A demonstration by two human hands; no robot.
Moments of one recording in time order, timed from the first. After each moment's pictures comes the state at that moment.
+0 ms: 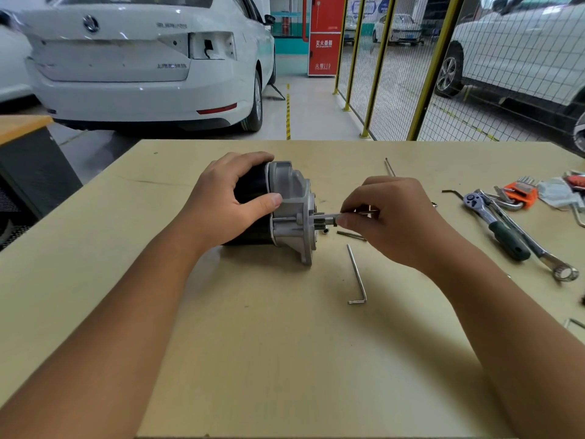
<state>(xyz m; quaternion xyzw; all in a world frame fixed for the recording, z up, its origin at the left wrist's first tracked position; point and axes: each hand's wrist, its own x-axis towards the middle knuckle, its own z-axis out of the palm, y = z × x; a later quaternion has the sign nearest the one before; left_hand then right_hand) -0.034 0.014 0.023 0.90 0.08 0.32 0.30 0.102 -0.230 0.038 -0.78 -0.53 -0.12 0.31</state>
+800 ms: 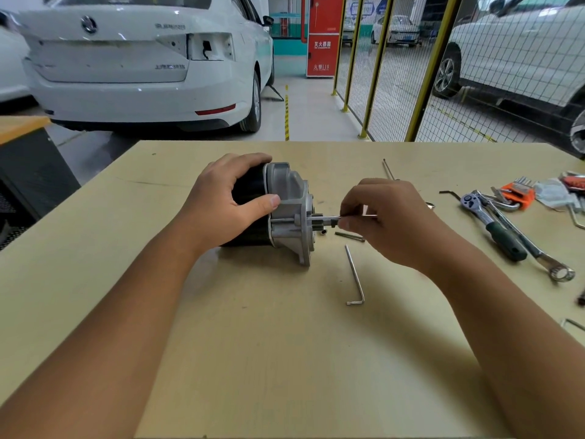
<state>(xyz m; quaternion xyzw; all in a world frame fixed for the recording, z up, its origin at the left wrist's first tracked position) -0.036 0.010 0.026 0.90 0.08 0.31 0.30 0.106 -0.230 0.037 -0.80 -0.52 -0.09 0.28</state>
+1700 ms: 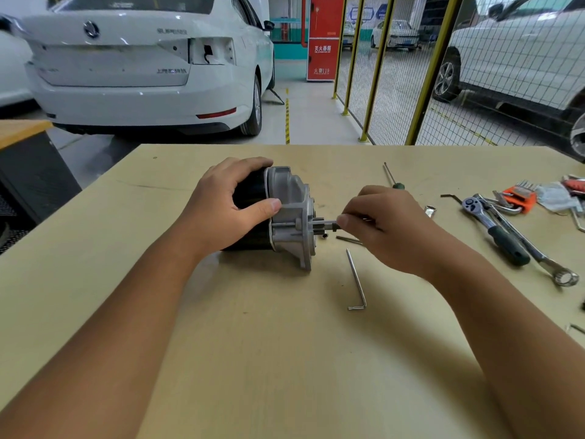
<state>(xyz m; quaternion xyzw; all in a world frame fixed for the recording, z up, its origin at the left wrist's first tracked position) -0.036 0.011 0.025 0.90 0.08 0.32 0.30 0.103 -0.228 0.034 -0.80 -0.52 -0.07 0.29</state>
